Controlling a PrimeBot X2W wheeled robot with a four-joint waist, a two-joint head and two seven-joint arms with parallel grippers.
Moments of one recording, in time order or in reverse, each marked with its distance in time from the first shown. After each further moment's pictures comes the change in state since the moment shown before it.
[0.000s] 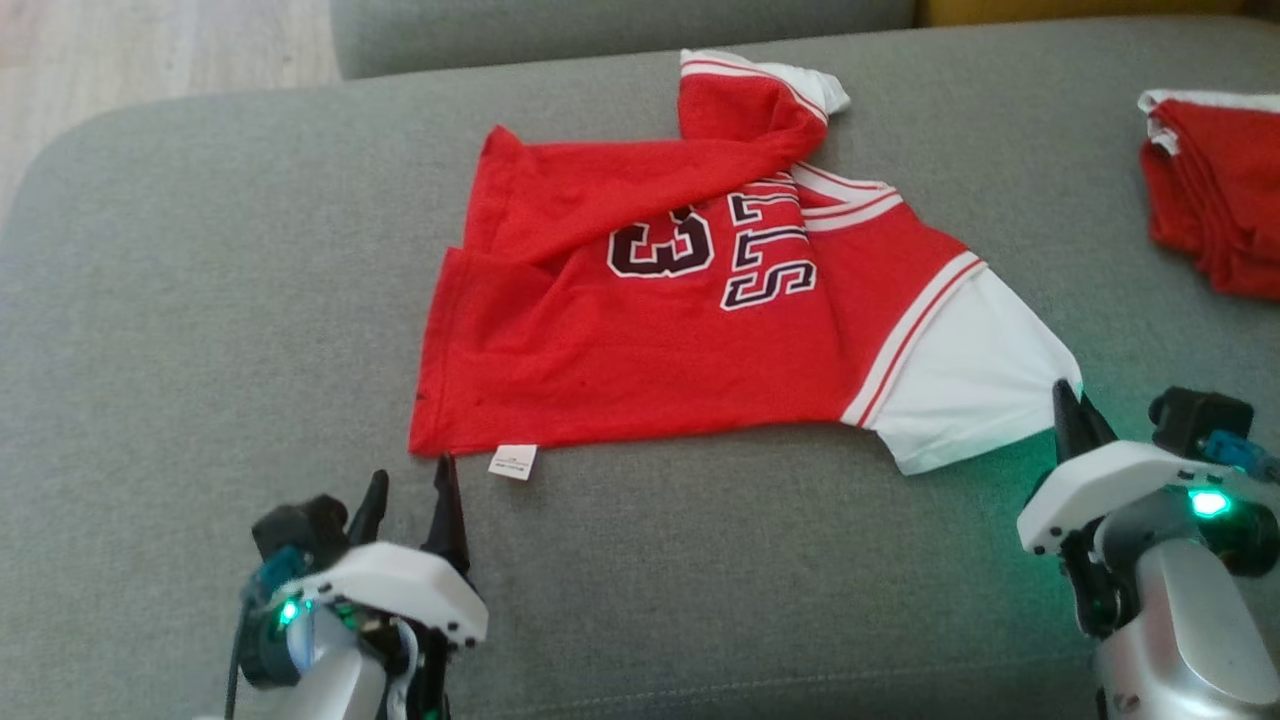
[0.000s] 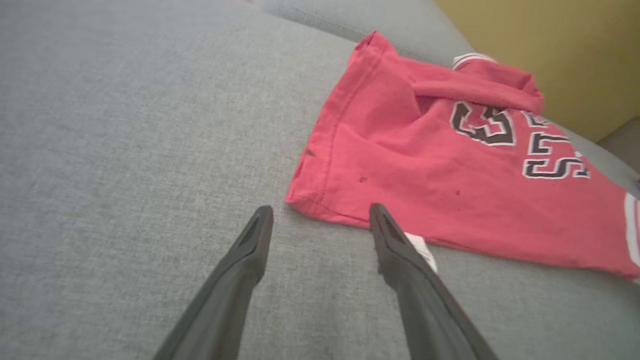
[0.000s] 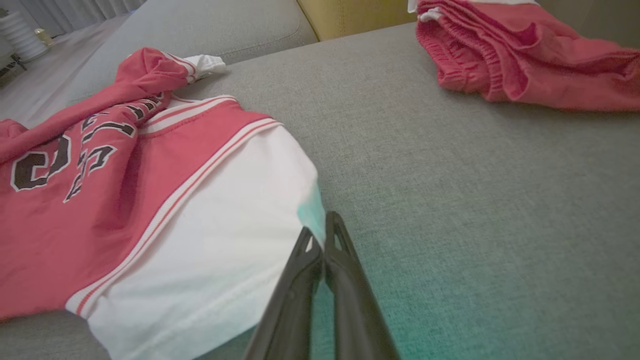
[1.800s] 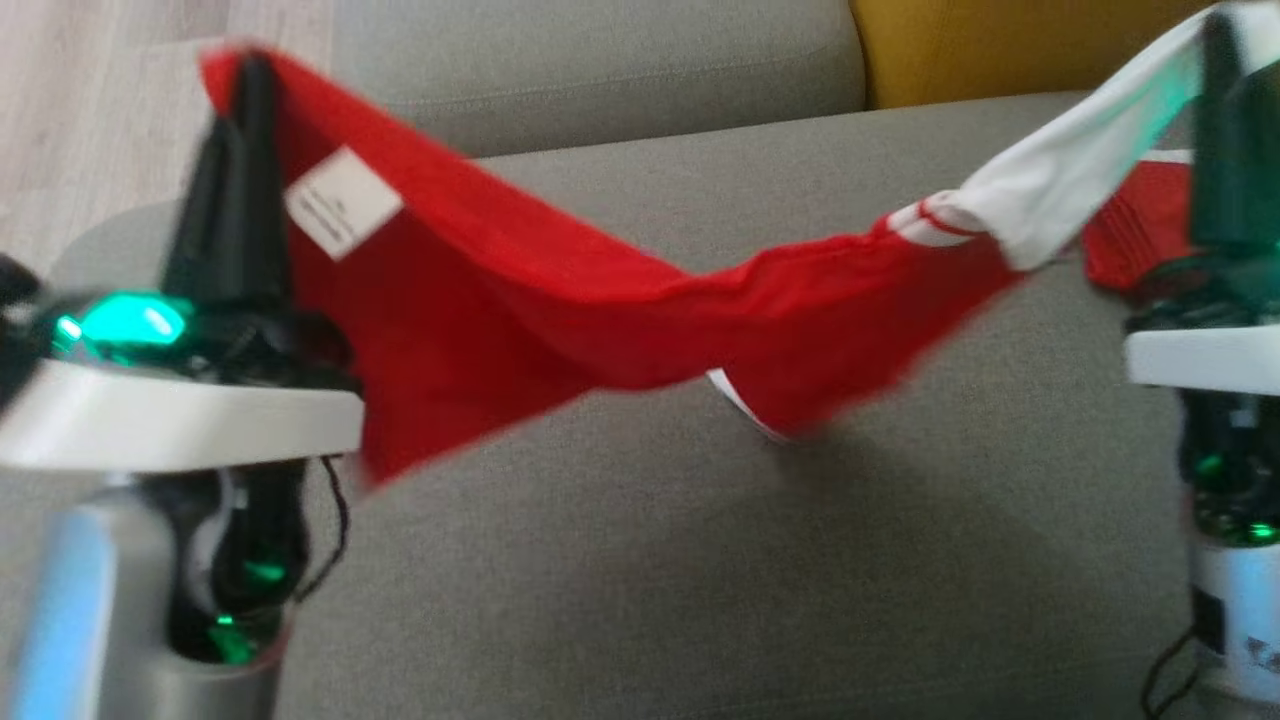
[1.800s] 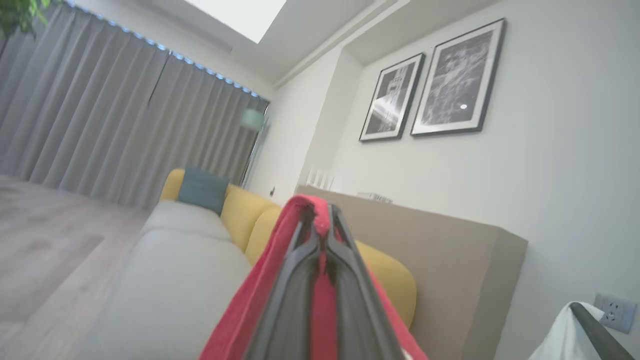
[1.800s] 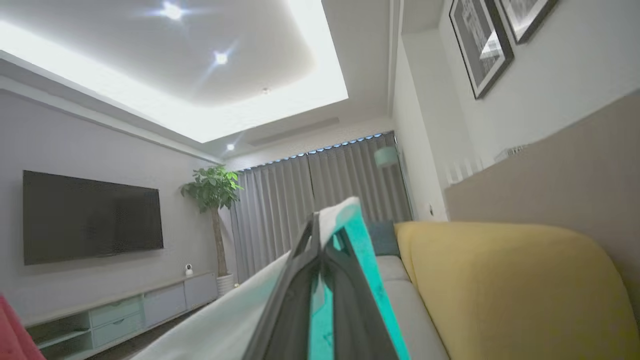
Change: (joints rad) left arm -0.183 0.114 0.107 -0.807 -0.123 -0.001 0.185; right arm -0.048 -0.142 0.224 -0.782 0.400 0.000 -0.076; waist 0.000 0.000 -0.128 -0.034
